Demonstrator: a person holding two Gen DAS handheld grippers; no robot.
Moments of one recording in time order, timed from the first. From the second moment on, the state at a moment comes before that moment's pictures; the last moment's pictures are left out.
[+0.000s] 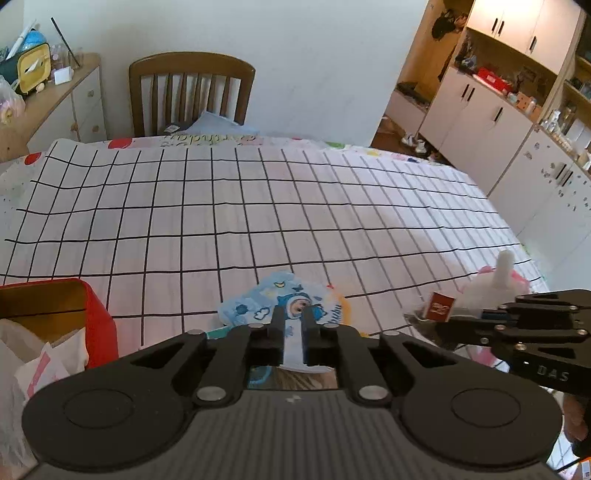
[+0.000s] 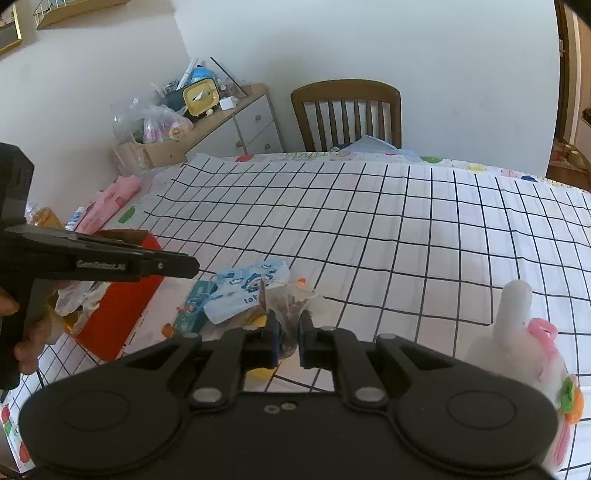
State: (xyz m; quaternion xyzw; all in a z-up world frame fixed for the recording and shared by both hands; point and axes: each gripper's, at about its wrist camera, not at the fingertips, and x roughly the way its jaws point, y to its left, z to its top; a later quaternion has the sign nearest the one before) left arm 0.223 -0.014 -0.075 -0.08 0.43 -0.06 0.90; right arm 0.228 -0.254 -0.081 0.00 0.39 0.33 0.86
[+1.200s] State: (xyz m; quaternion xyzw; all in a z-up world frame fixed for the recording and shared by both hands) left arm 0.307 -0.015 -0.142 -0.11 0.49 0.01 0.86; right arm 0.266 -0.260 -0.113 0.02 0.42 0.32 0.85
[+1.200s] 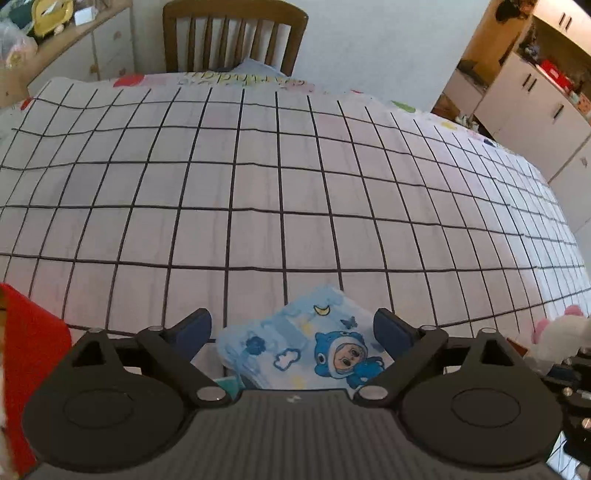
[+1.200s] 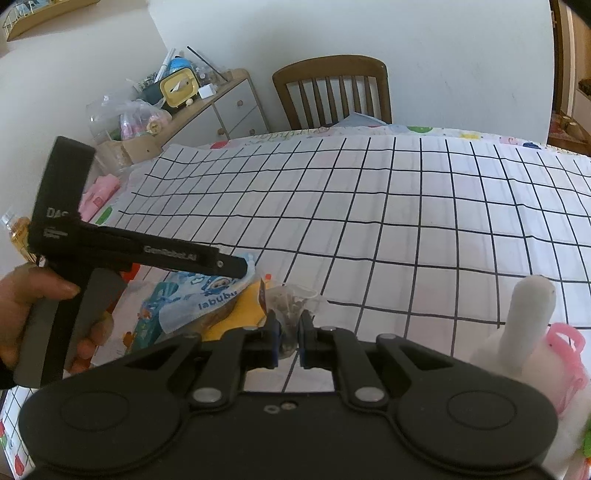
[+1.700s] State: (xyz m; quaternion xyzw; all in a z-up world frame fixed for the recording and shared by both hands) left arm 0.295 -0.042 -0.139 -0.01 0.48 0.01 0.88; right arm 0.268 -0.262 -0.119 0.03 0.43 0.32 0.84
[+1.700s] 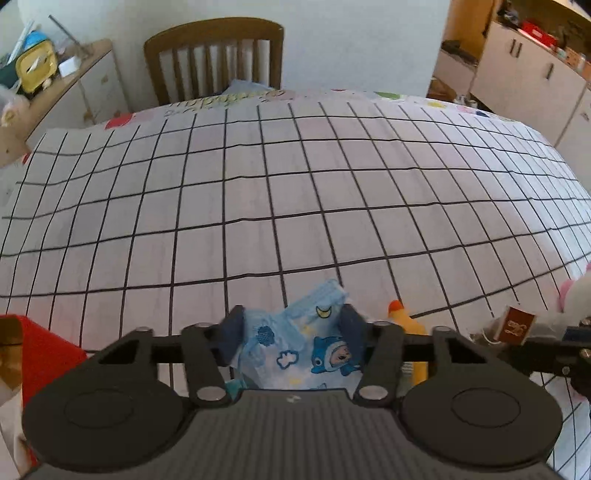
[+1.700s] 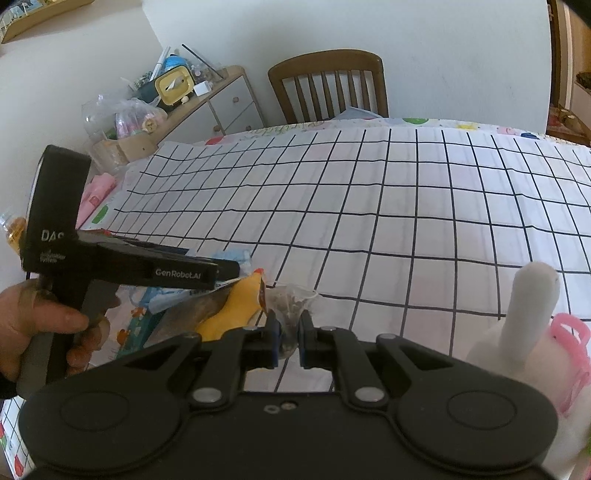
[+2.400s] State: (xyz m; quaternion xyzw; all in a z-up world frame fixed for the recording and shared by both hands) left arm 0.267 -0.022 -0.091 -0.03 0.43 -0.03 0.90; right arm 0.259 -0.264 -0.106 0.03 0.42 0.32 0.85
